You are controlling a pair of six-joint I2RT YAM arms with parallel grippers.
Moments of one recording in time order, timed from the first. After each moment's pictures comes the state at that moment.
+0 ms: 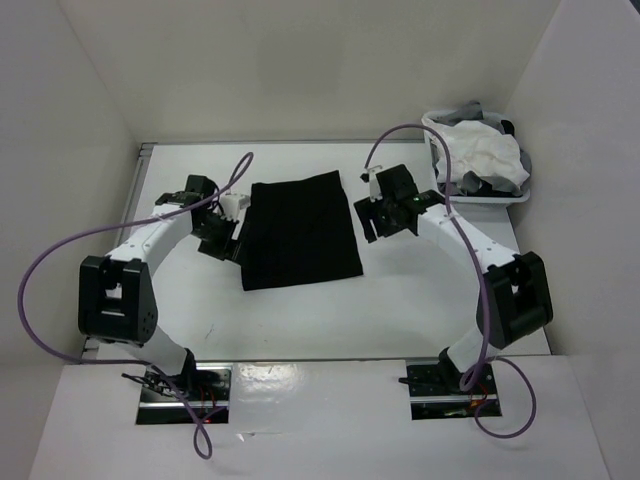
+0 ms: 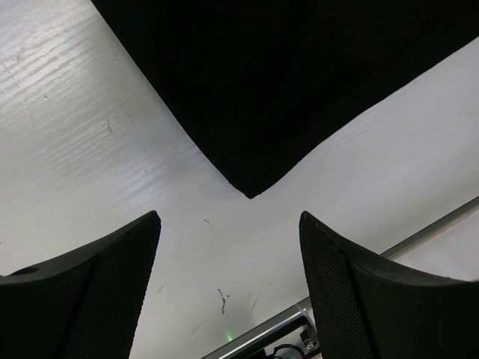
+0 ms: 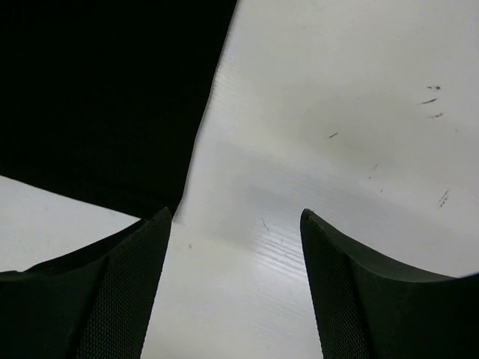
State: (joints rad) left arm -0.10 1.56 1.14 -0.85 0.38 0.20; right arm 0.41 1.54 1.19 -0.58 0.01 -0.02
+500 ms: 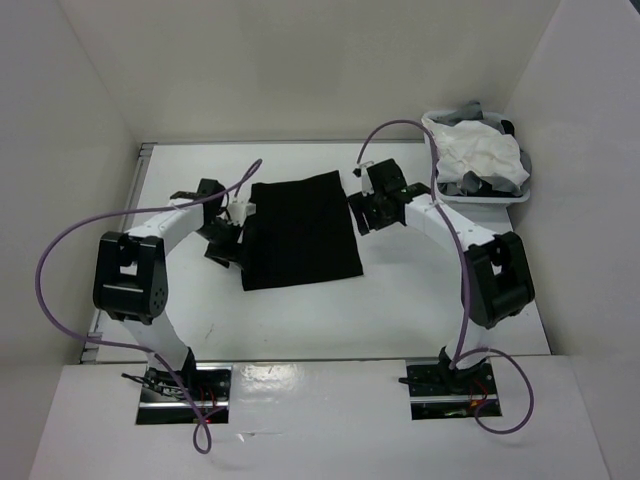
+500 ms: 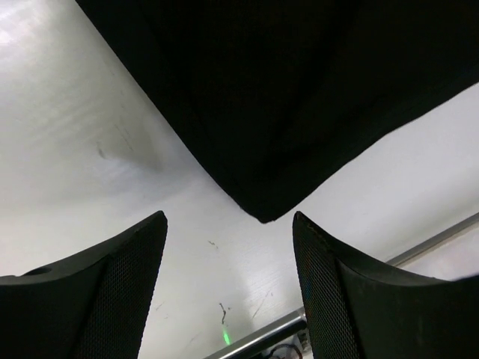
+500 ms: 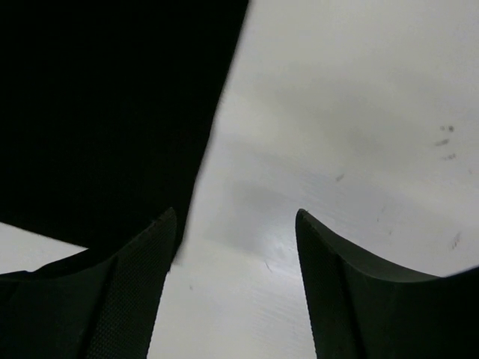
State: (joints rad) left arm -0.11 1.74 1.16 -0.85 0.35 0.19; right arm 0.41 1.68 1.25 -0.52 0.01 -0.01
